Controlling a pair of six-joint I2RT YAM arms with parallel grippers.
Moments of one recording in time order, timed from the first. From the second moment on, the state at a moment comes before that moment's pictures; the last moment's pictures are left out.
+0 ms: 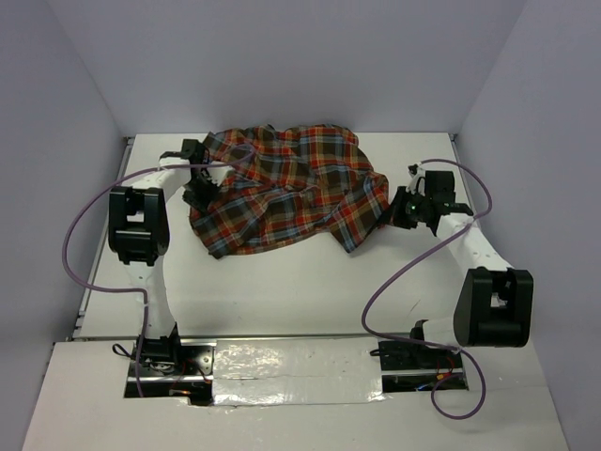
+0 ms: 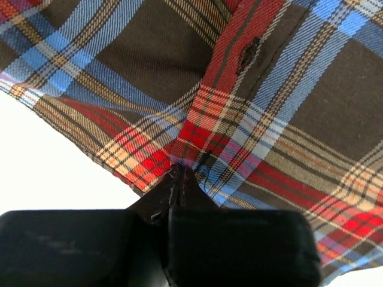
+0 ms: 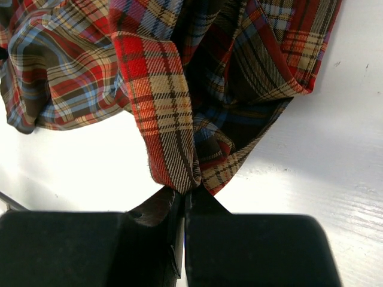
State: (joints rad) left arm -0.03 2.11 1.61 -0.80 0.10 0.55; right arm -0.05 1.37 0.89 -0.37 -0.48 0.27
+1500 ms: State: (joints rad) left arm -0.21 1.39 0.90 -0.74 0.15 1.09; right arm 0.08 1.45 1.02 -0.32 -0.61 0.41
